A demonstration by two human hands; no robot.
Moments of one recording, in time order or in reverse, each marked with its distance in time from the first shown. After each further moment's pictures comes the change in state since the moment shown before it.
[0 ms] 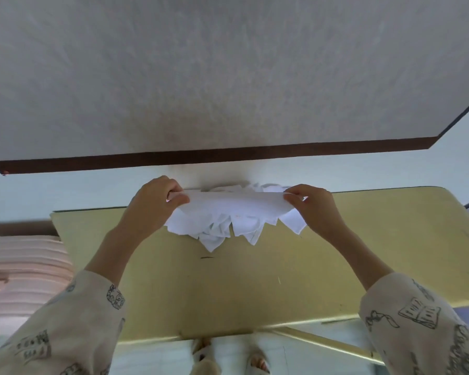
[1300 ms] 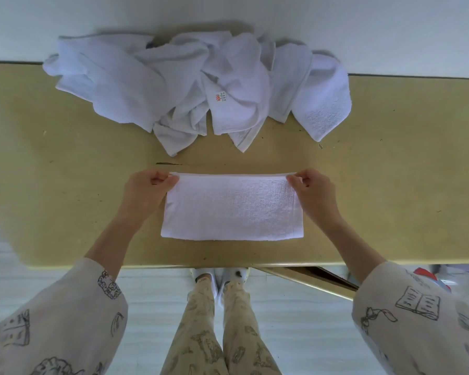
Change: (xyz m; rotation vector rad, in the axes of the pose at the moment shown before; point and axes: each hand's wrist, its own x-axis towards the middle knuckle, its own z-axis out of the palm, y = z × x) left_hand -0.059 -0.090 0.263 -0.441 -0.160 -0.797; right_hand -0.037 0.222 0.145 0.004 -0.195 0.488
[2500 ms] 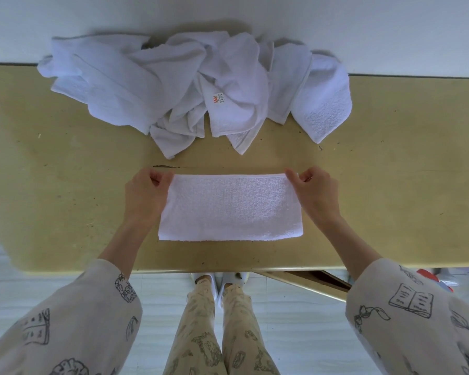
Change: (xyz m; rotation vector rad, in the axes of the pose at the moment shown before) left_hand -0.004 0.014 0.015 0.185 0.195 0.042; right_hand 0.010 -0.006 0.001 -0.101 0.096 0.042
